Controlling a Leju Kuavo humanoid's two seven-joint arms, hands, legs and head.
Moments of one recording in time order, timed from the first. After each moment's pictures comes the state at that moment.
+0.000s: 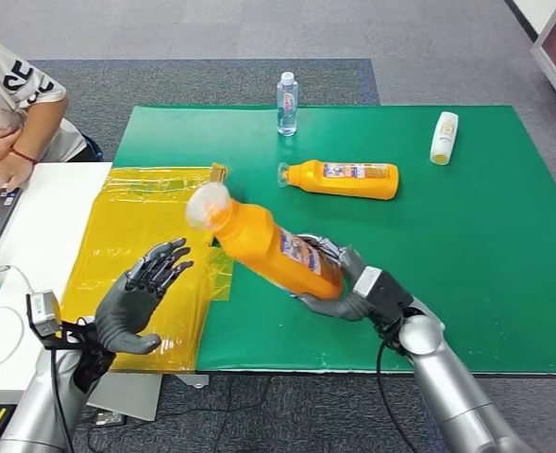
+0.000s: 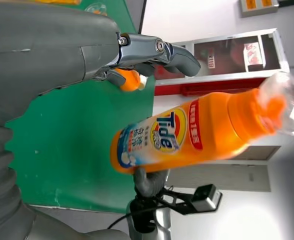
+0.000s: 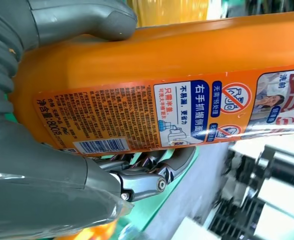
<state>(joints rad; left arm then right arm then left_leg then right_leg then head) -0.17 0.09 -0.04 -1.34 0.04 -0.97 -0.70 -0.39 -0.04 0.44 -1.18 0.24 0.35 -0.58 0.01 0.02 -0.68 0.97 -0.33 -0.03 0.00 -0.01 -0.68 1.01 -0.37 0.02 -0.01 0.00</state>
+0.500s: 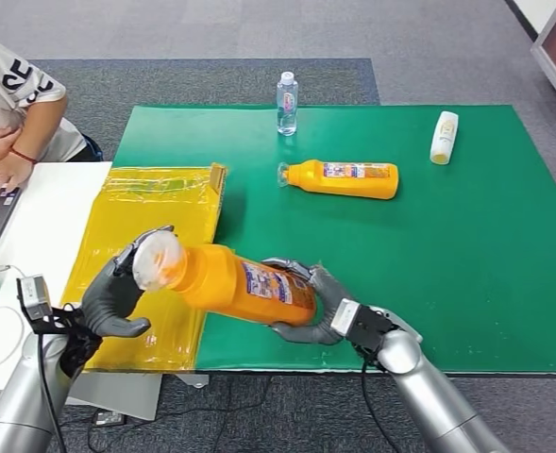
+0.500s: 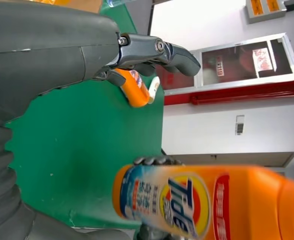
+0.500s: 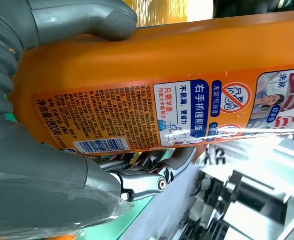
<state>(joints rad) -0.23 0.16 -0.04 -1.29 0.05 -0.96 -0.70 -0.35 -0.03 0.58 -1.26 0.25 0.33 -0.64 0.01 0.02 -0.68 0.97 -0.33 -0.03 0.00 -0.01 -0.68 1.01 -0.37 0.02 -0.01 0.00</state>
